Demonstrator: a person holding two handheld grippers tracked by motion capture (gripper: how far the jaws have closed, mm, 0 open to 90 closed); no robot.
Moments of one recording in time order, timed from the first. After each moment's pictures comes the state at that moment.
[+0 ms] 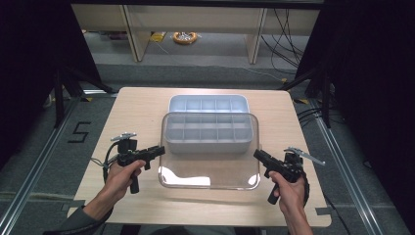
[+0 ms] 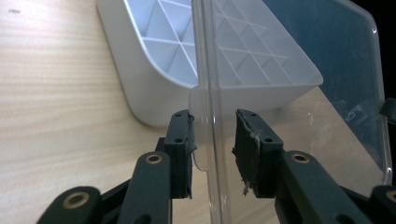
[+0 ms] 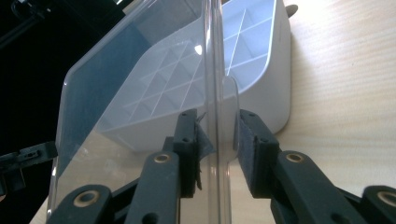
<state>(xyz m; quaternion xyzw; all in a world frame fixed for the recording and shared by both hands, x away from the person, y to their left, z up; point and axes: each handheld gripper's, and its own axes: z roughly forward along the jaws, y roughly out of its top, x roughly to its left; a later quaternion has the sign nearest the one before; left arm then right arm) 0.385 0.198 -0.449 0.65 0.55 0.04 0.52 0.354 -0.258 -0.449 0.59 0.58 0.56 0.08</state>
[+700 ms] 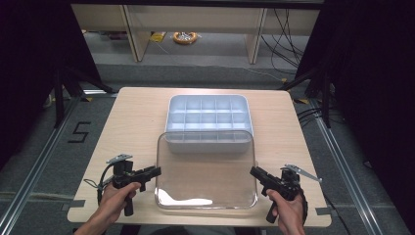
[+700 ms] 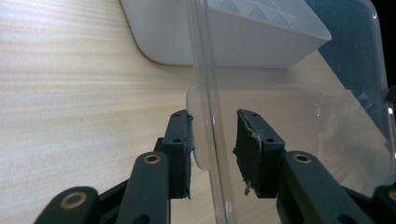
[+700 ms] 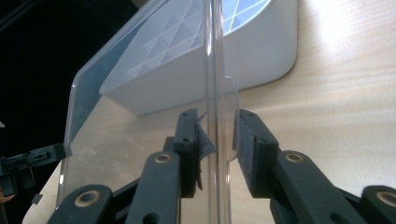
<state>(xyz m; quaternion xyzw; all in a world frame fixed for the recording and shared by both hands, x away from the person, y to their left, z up) 0.341 0.206 -0.482 0.66 0.56 0.02 0.50 0.317 -0.253 -0.473 0.60 0.58 0.55 0.05</state>
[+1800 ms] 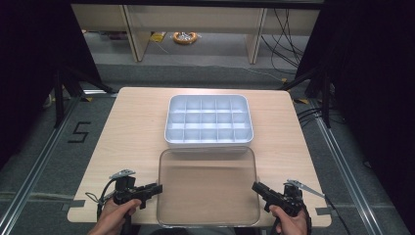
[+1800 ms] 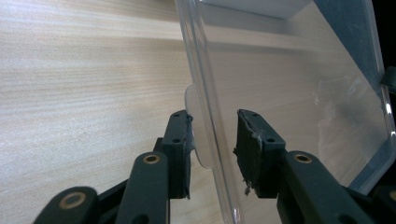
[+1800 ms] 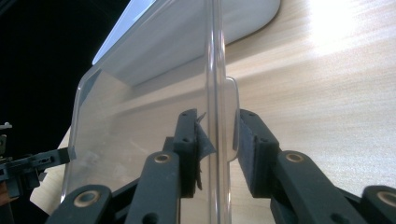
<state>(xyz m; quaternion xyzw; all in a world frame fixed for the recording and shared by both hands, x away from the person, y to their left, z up) 0.313 0.203 -0.505 0.69 0.55 -0.01 0.47 0.287 -0.261 -0.496 0.62 0.58 0.52 0.02</state>
